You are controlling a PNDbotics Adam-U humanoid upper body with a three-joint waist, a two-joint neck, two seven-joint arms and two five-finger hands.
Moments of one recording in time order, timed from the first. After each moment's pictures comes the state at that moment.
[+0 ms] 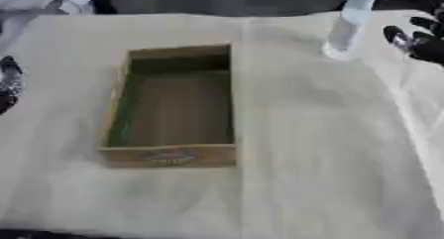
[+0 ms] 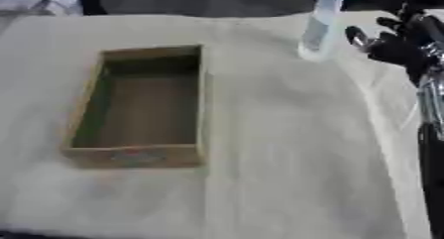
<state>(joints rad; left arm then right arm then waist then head) -0.20 0.45 0.20 -1.82 0.17 0.14 0.15 -0.67 -0.32 -0.22 -1.45 0.08 0.28 0.23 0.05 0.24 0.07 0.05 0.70</state>
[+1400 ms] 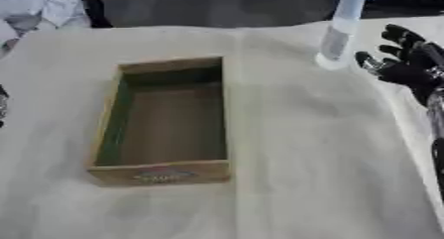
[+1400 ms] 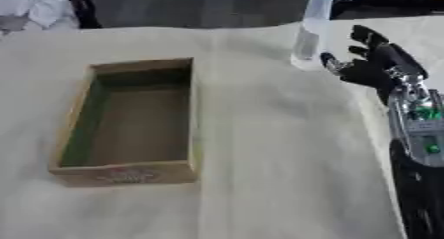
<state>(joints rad) -0.20 0.45 0.20 -1.82 0.17 0.14 0.15 -0.70 -0.27 -0.22 -1.38 0.14 0.29 0.22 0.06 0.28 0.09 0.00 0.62</state>
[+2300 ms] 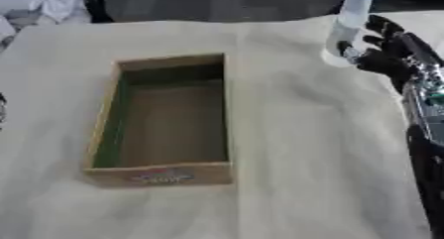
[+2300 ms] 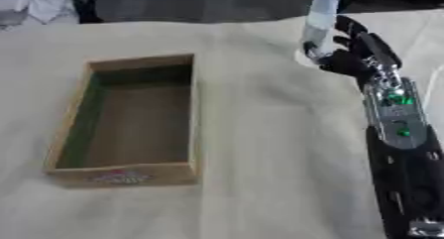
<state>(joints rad) -0.21 0.44 0.20 -1.83 0.16 0.14 0.15 -0.82 -0.22 -0.24 -1.30 0.20 0.26 0.17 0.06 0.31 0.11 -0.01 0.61</state>
